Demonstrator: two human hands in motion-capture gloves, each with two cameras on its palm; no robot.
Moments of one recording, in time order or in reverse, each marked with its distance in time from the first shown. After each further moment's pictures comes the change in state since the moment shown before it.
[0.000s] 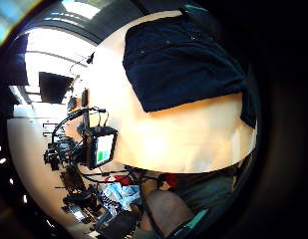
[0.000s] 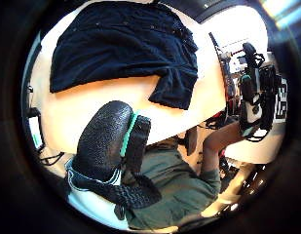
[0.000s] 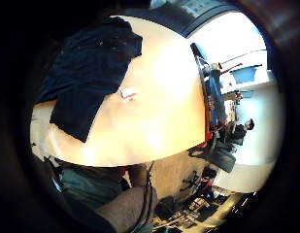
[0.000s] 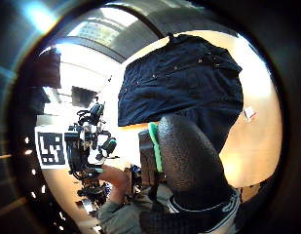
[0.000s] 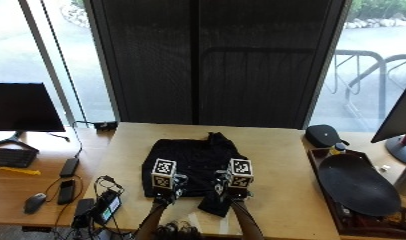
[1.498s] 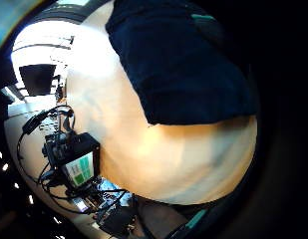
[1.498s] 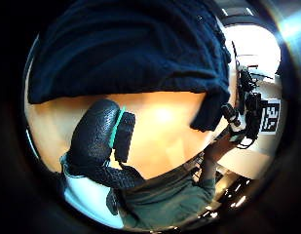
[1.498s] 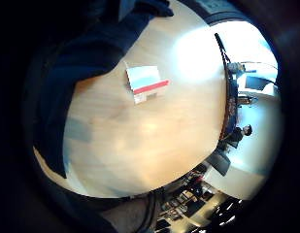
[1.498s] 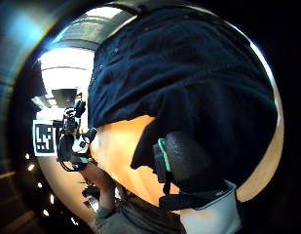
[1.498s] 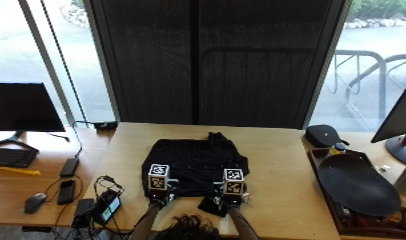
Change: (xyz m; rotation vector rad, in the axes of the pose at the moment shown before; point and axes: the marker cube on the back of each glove) left arm -0.031 -0.013 0.077 -0.251 0.001 -0.096; right arm 0.002 -0.013 0.094 -0.162 0.052 -0.006
